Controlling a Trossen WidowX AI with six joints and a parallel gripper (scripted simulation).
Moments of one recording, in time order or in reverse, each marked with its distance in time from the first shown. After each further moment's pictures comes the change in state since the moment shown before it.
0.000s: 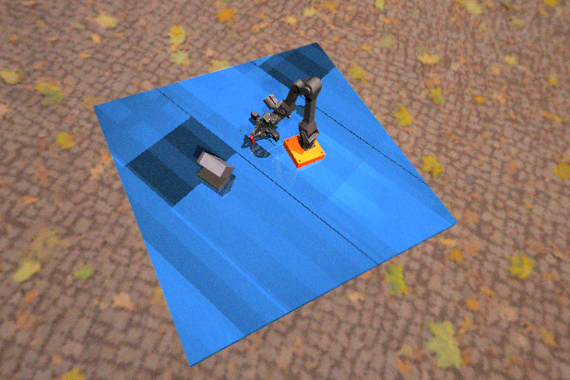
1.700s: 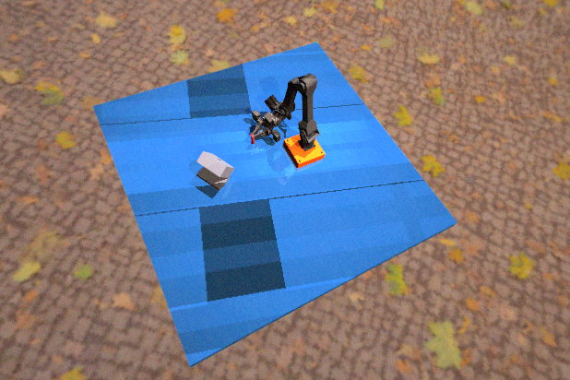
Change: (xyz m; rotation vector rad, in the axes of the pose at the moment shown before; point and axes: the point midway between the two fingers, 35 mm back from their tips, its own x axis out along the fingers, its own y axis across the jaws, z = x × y) arm -0.007 -0.002 -0.009 -0.016 -0.077 -0.005
